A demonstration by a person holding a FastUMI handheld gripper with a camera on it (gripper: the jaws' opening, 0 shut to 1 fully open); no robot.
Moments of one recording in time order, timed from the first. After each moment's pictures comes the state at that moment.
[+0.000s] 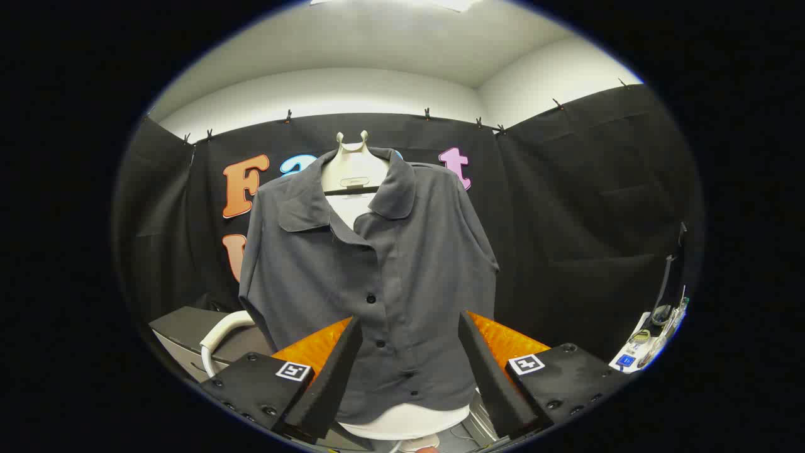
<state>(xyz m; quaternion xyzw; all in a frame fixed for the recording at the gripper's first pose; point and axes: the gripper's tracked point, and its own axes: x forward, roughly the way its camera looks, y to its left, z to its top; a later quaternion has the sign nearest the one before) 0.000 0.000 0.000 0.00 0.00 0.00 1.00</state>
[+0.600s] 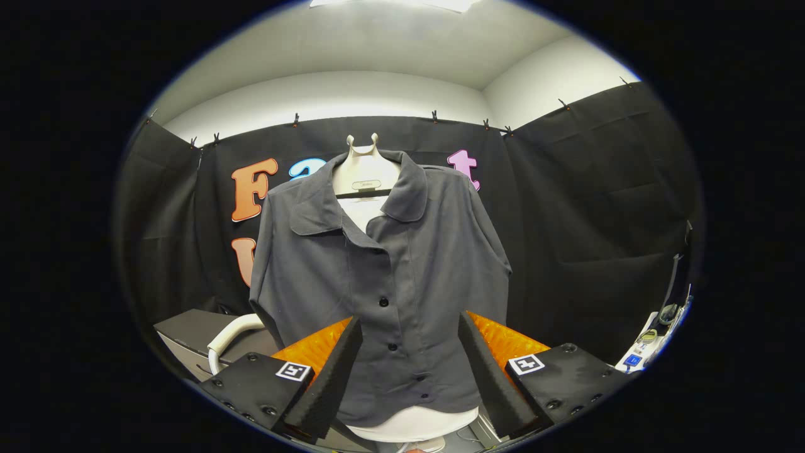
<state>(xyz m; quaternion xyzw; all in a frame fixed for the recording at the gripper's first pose) 0.001 0.013 0.000 0.01 -0.01 0.02 1.00</state>
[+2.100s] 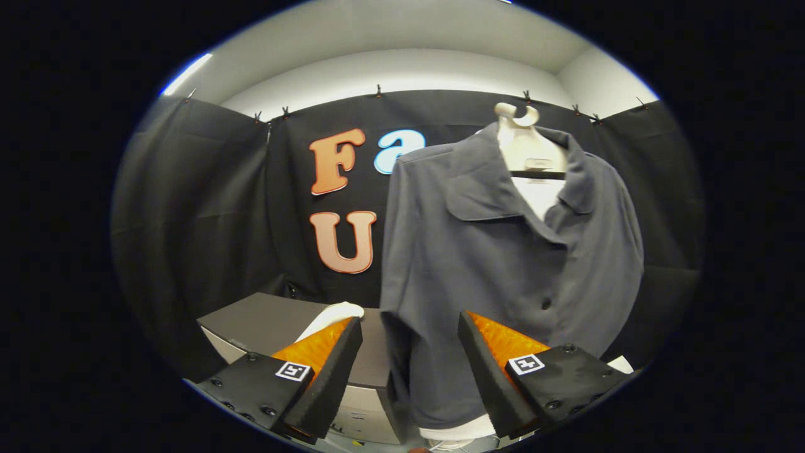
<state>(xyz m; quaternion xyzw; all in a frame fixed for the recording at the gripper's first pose) 0.028 0.249 -0.023 -0.03 0.07 0.20 0.98</state>
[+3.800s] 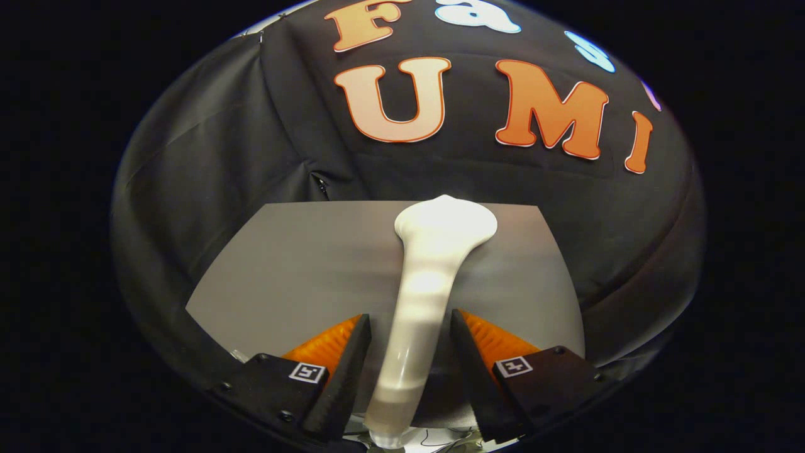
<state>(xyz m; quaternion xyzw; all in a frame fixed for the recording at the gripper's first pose) 0.124 0.468 -0.233 -0.05 0.39 0.21 0.89</state>
